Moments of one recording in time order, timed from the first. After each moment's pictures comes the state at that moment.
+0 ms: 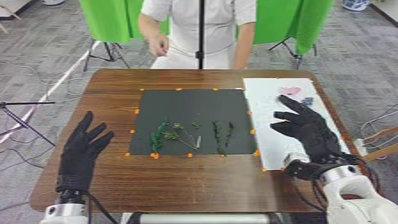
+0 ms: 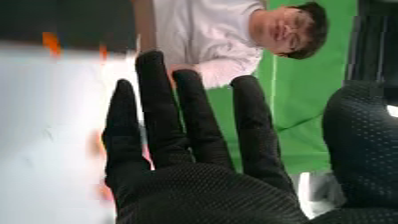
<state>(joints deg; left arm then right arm) 133.1 -67.0 -94.4 -123.2 52.5 11.4 20.0 -122.0 -63.1 95.8 -128.6 -66.5 8.8 9.8</state>
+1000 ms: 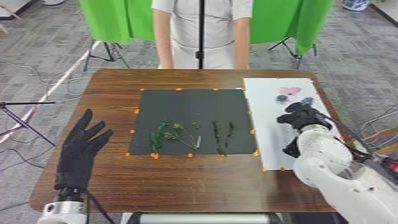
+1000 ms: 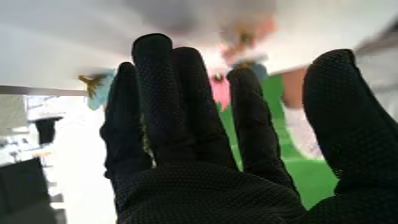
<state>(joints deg) 132.6 -65.1 -94.4 -123.2 51.9 12.4 20.3 -81.3 -42.5 57.5 -106.7 -117.1 0.1 53.7</state>
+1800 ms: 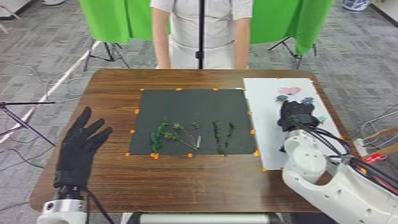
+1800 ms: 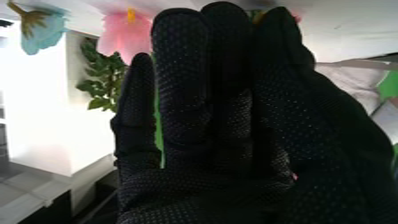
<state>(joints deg) 132.0 -65.0 -94.4 -123.2 51.2 12.3 20.8 -70.6 -40.5 38.0 -98.5 -133.7 8.9 54.4</state>
